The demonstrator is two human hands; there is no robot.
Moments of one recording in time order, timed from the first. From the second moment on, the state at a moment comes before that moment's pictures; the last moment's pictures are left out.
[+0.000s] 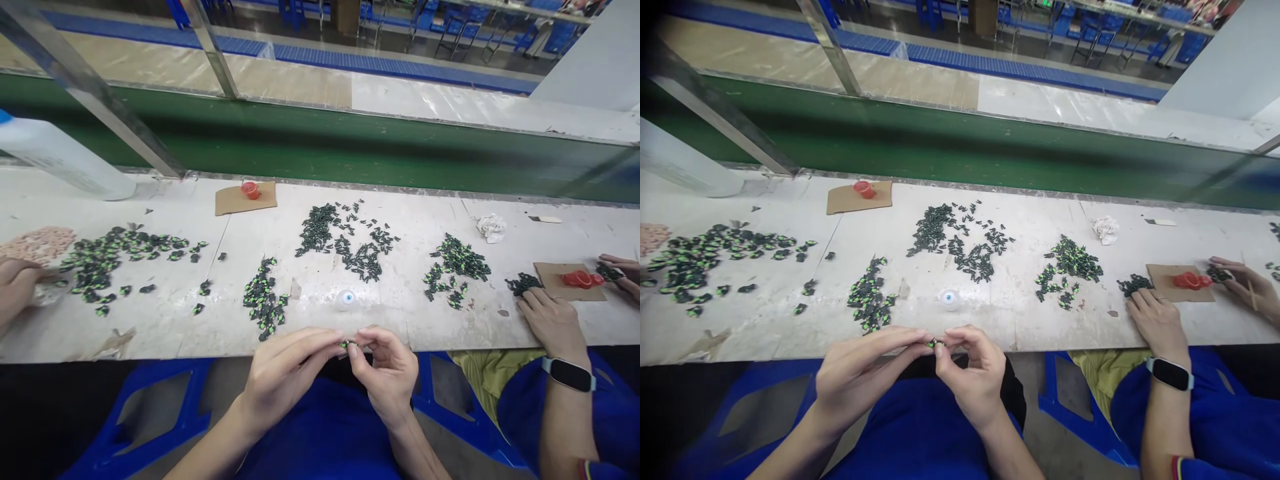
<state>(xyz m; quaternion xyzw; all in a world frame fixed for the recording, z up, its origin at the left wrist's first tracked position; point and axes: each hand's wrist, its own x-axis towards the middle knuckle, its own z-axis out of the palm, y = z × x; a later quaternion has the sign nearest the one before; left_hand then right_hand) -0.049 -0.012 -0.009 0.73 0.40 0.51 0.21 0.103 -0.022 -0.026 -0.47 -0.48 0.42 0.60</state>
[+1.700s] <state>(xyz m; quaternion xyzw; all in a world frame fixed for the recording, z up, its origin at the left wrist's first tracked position) -0.115 0.029 -0.064 0.72 0.65 0.24 0.04 0.229 0.045 -0.069 -0.74 -0.46 0.07 0.49</state>
